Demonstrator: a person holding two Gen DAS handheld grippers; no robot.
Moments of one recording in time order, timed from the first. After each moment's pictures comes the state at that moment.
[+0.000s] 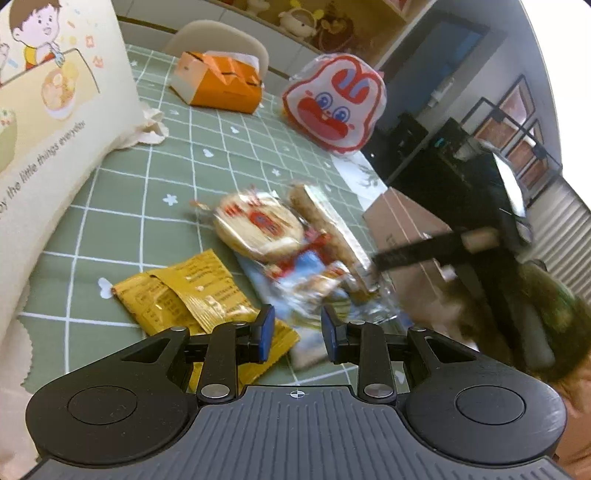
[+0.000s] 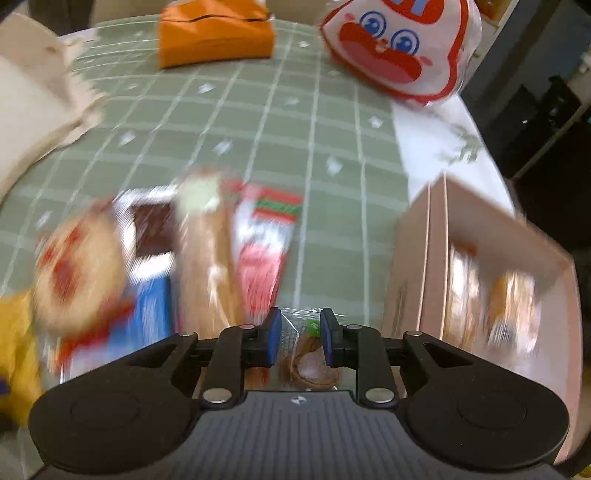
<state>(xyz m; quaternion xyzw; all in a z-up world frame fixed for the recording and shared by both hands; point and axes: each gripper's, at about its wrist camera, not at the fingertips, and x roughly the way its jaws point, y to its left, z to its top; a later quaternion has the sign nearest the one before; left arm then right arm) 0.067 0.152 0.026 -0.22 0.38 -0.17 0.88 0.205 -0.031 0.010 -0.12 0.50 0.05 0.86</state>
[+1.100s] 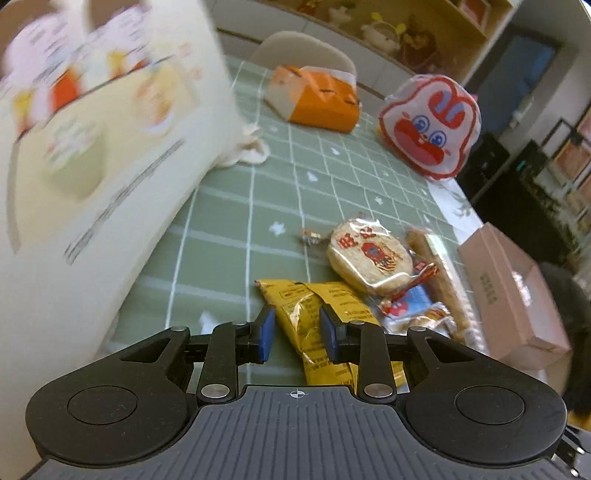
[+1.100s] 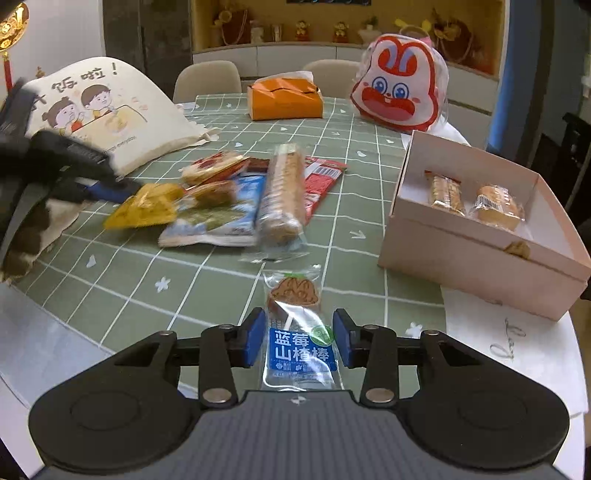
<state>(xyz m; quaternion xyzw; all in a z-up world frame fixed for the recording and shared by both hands) 0.097 0.171 0.024 -0.19 0.39 -0.02 0.90 -0.006 -0.097 -0.018 -0.05 0.33 0.16 0.93</state>
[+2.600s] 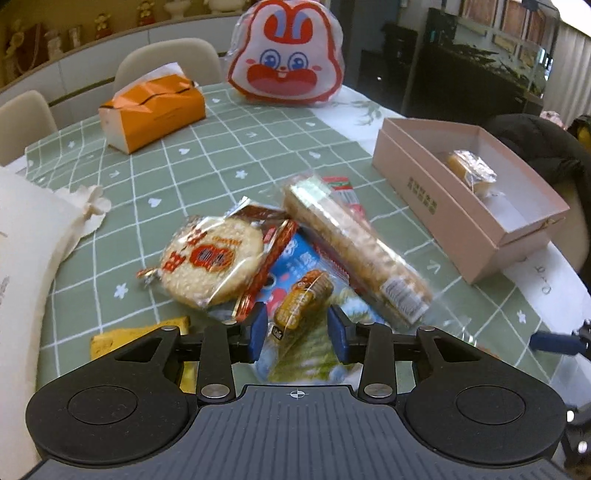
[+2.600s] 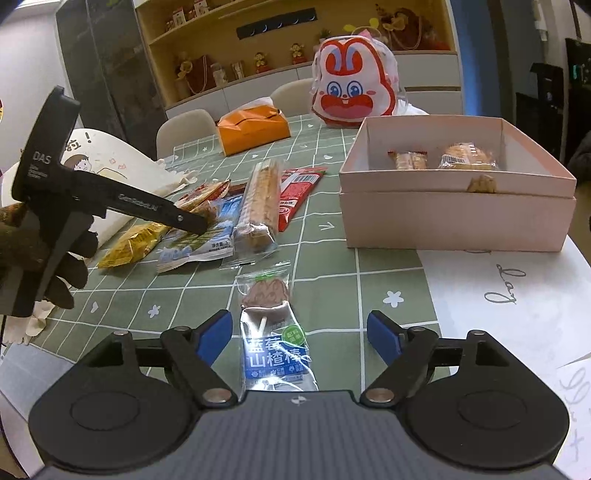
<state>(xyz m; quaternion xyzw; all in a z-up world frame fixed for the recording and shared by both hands) 0.122 0.055 0.040 0.04 0.41 -0.15 0.90 -0.014 -0.140 -0.039 0.08 0.30 0.15 0.94</state>
